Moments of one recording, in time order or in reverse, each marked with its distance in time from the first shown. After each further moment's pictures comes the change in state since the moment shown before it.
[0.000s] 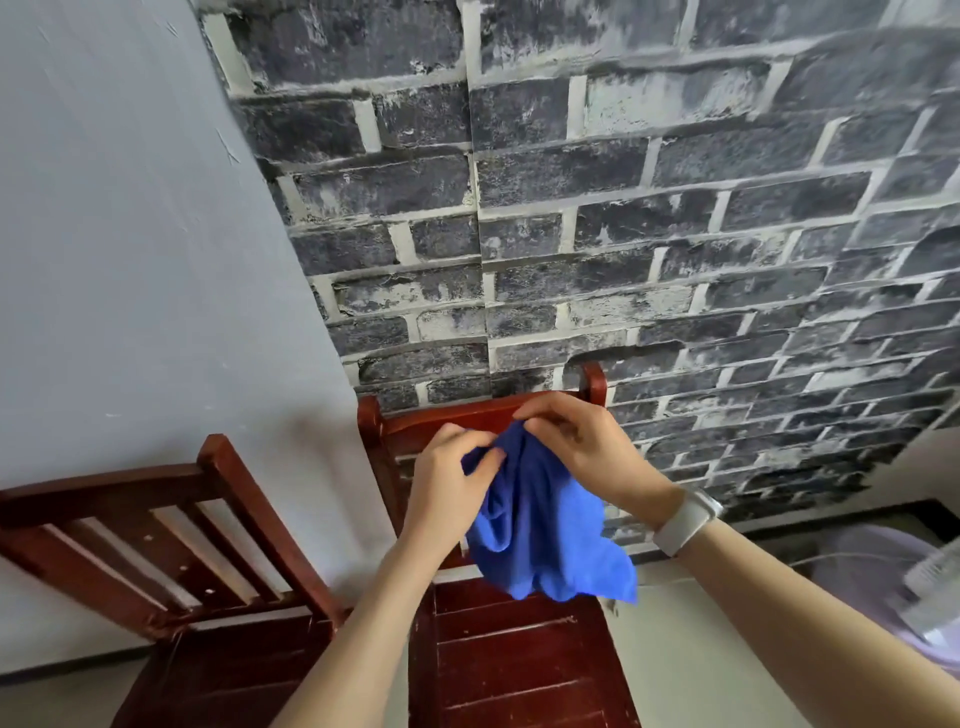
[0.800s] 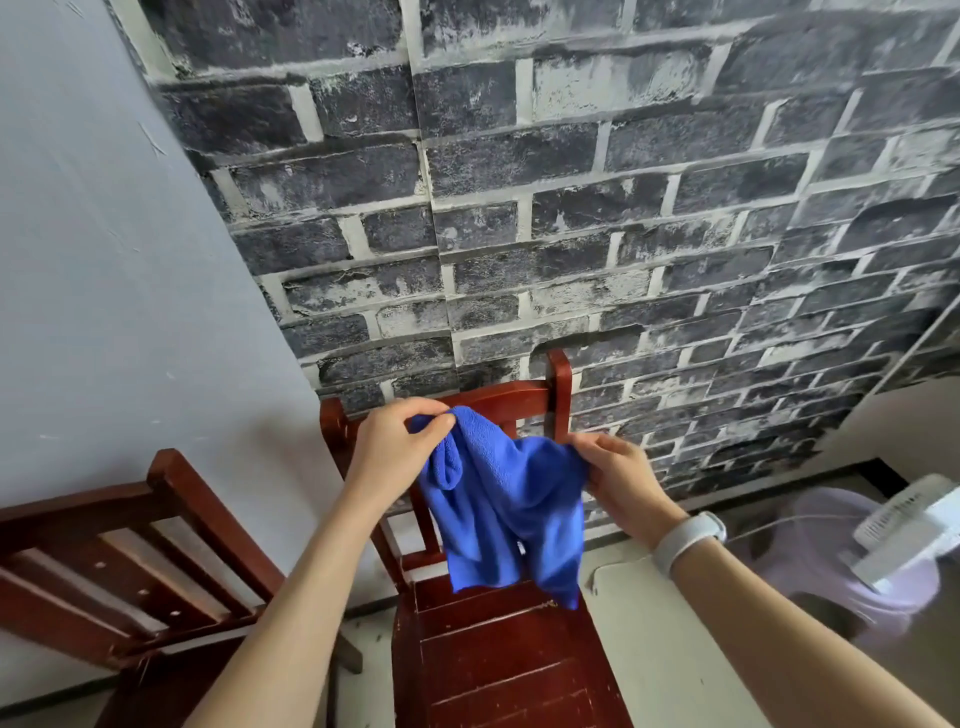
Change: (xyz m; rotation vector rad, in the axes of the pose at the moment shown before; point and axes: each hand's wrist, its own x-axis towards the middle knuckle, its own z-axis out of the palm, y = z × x) left_hand 0.035 -0.010 -0.017 -0.099 -0.081 -0.110; right_hand -0.036 0.075 -0.006 0.723 0.435 0.685
